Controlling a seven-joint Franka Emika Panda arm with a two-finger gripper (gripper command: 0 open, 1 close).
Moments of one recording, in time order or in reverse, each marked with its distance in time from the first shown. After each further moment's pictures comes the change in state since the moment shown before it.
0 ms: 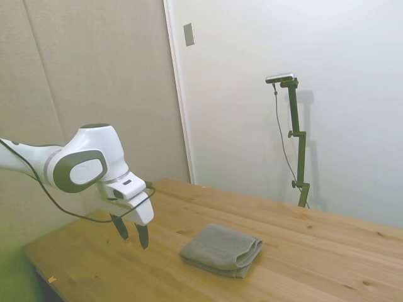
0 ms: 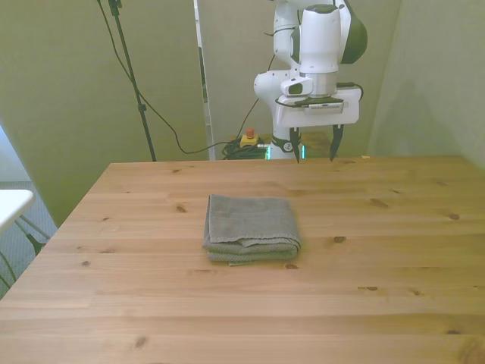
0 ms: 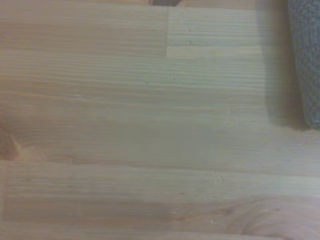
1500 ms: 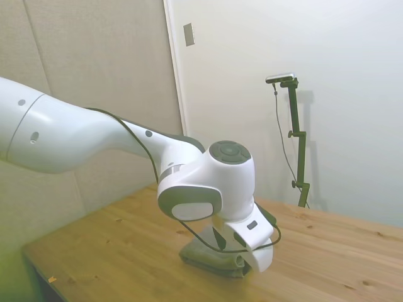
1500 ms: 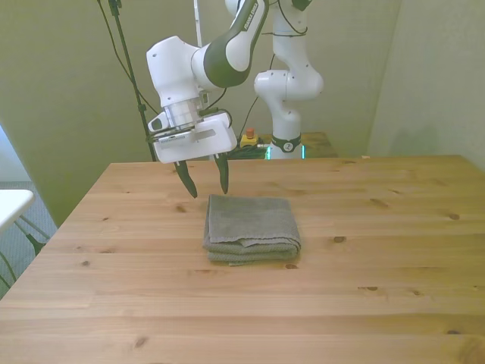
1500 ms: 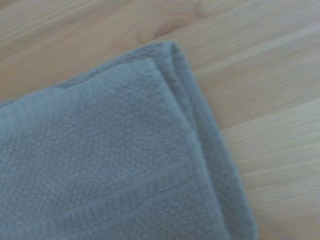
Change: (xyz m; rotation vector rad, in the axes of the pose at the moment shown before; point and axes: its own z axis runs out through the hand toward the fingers) arm 0.253 0.168 0.046 0.315 -0.114 0.323
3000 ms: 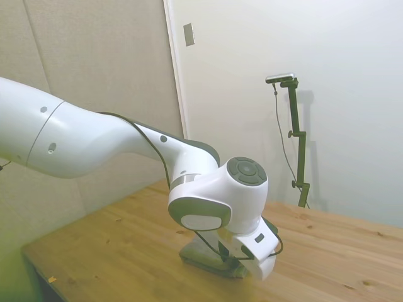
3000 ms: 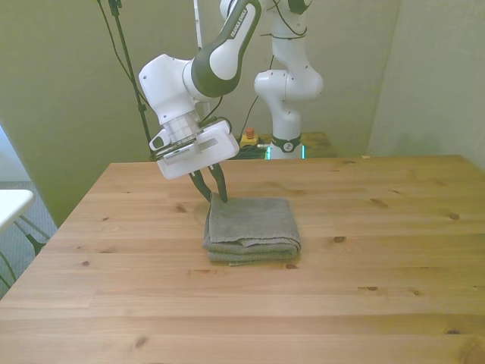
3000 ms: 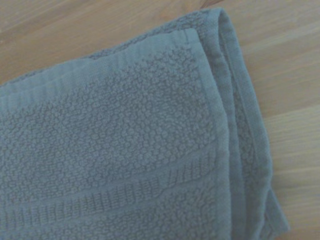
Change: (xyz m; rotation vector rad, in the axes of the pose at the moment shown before) arm 0.012 0.009 0.015 0.021 -0.065 -0.054
